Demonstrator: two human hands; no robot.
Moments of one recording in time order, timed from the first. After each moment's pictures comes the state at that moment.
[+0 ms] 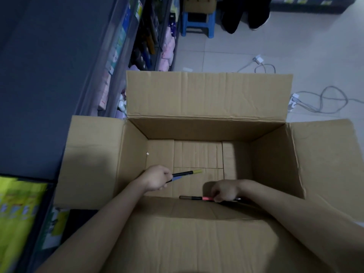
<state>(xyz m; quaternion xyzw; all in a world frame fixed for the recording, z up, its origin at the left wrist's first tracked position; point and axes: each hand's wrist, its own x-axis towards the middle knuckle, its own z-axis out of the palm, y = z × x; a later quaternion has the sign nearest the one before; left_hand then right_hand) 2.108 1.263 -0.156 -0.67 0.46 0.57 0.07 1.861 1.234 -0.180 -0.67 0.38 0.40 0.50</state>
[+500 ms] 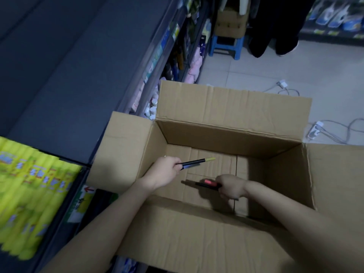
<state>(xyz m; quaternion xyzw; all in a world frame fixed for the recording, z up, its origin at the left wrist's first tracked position) 2.113 1.265 -0.100 -0.72 0.56 0.40 -0.04 1.892 1.213 -0.137 -0.71 0.43 0.30 0.47</state>
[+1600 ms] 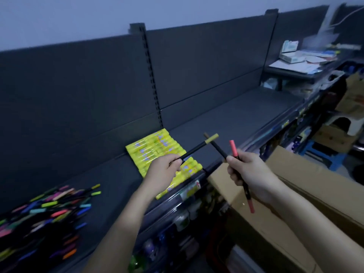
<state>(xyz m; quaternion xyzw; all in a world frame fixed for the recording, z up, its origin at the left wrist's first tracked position) 2.228 1.508 0.076 -0.82 0.35 0.12 -0.43 2.072 1.345 0.108 -0.71 0.30 -0.14 0.62</state>
